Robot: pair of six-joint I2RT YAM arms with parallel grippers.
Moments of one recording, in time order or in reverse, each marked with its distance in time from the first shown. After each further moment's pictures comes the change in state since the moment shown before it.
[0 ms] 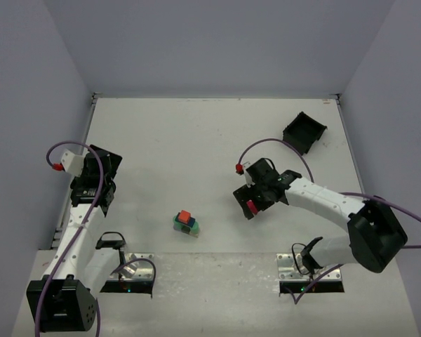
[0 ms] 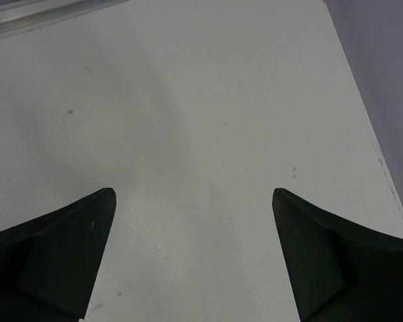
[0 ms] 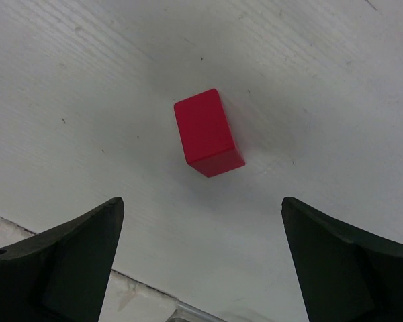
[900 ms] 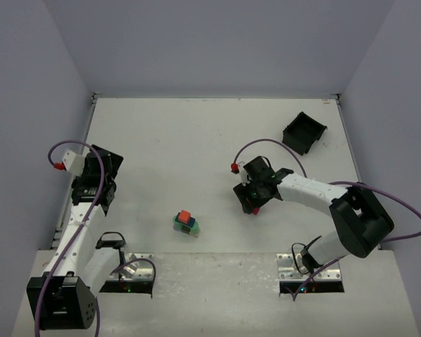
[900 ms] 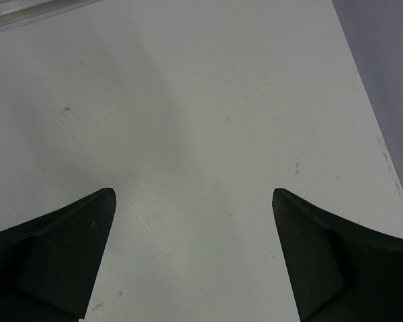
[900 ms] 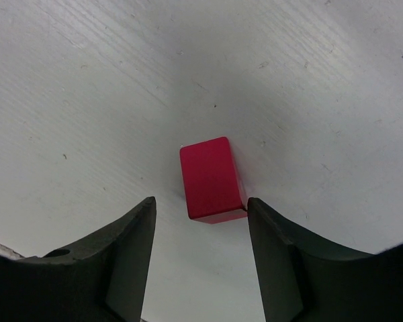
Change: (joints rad) left arm 0.000 0.019 -0.005 0.011 0.015 0.007; right arm -0.045 0.133 -0.005 0.141 -0.085 -0.059
